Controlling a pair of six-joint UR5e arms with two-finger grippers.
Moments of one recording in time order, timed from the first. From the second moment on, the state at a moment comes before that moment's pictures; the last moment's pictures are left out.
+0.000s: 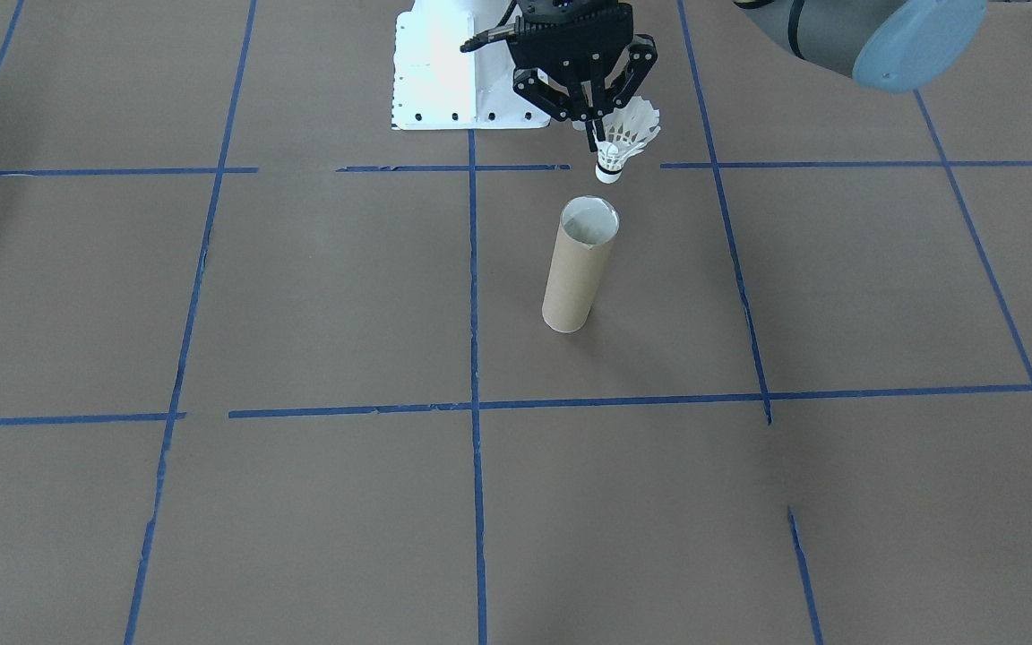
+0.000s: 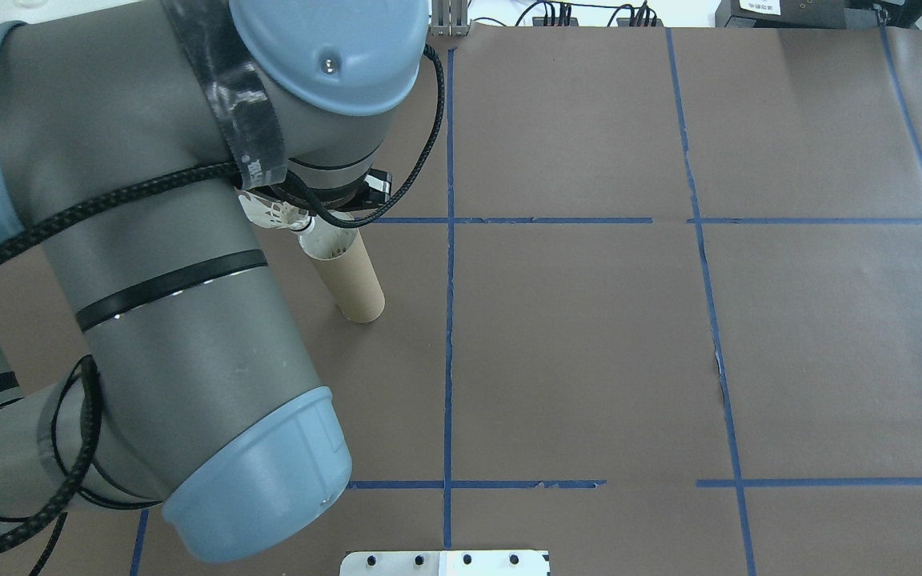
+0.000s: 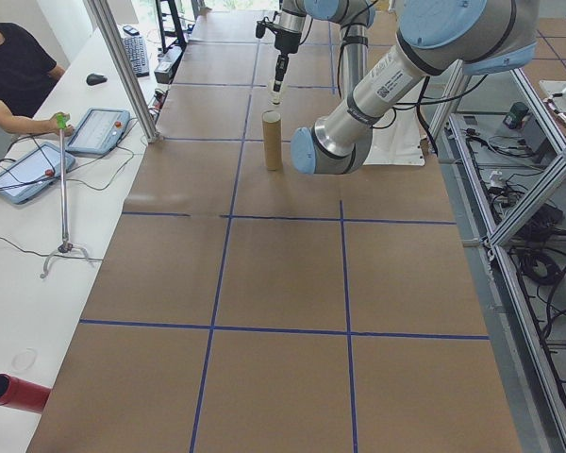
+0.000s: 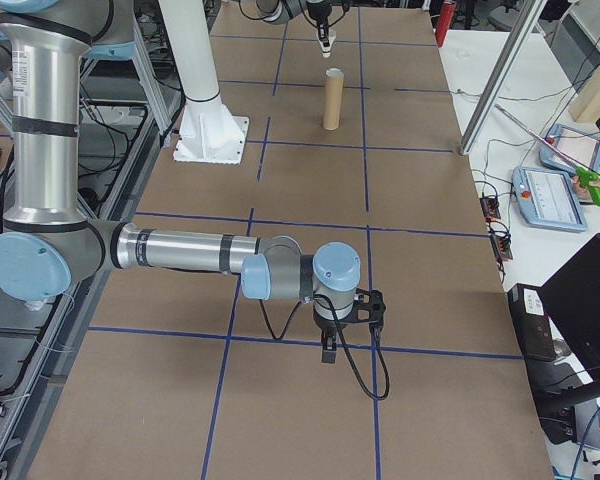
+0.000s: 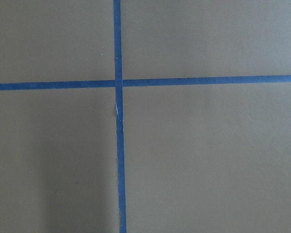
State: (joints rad) left arm -0.59 -2.62 -1.97 -0.67 -1.61 -1.04; right arm 1.56 -1.66 1.63 -1.49 2.30 0.08
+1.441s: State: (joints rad) left arm -0.59 -2.57 -1.90 -0.83 -1.60 -0.93; right arm 1.56 -1.66 1.63 -1.49 2.30 0.08
